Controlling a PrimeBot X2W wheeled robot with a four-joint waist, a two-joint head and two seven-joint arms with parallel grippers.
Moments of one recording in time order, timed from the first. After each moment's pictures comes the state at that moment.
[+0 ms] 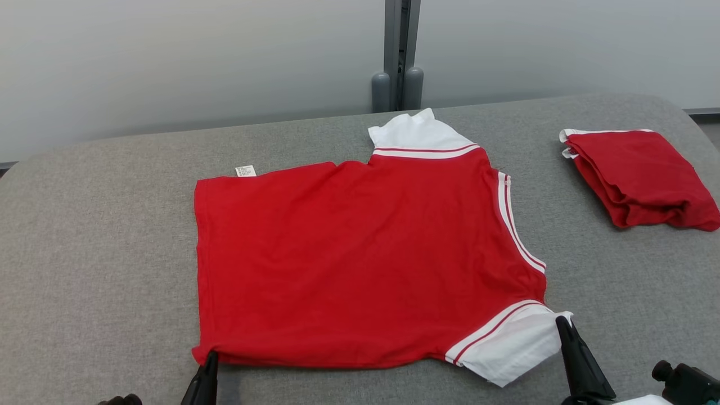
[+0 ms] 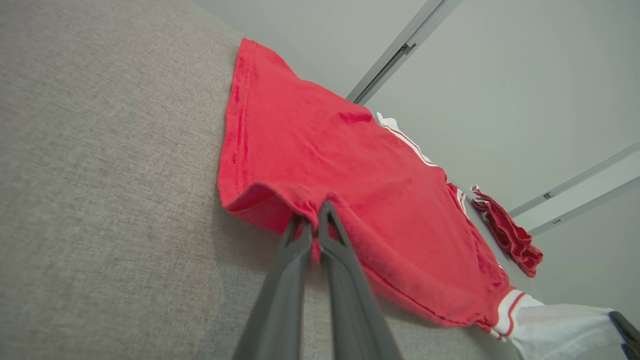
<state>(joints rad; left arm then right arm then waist) 0.16 0.22 -0.27 0.17 -0.92 -0.03 -0.22 0.14 -0.06 0.14 0.07 0.78 0.13 -0.16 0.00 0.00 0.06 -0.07</state>
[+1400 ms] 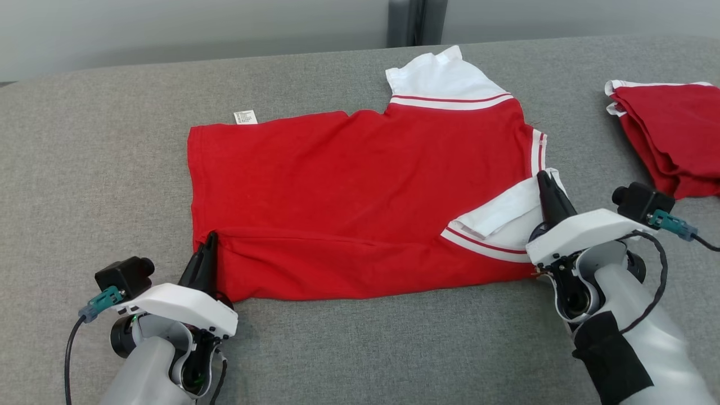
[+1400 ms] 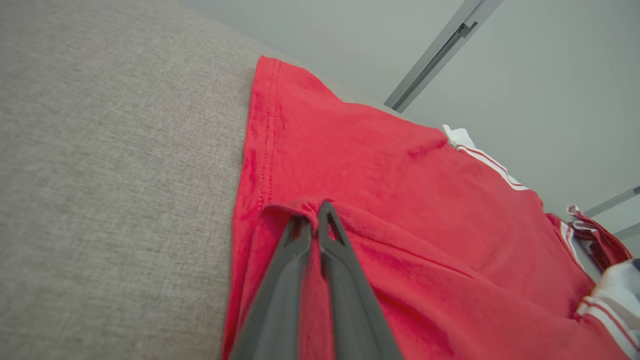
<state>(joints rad) -0.42 0.14 -0.30 0.77 -0.81 -0.11 -0.26 -0.65 -0.05 0.23 0.90 0.77 0.13 -0.24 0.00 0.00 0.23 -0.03</state>
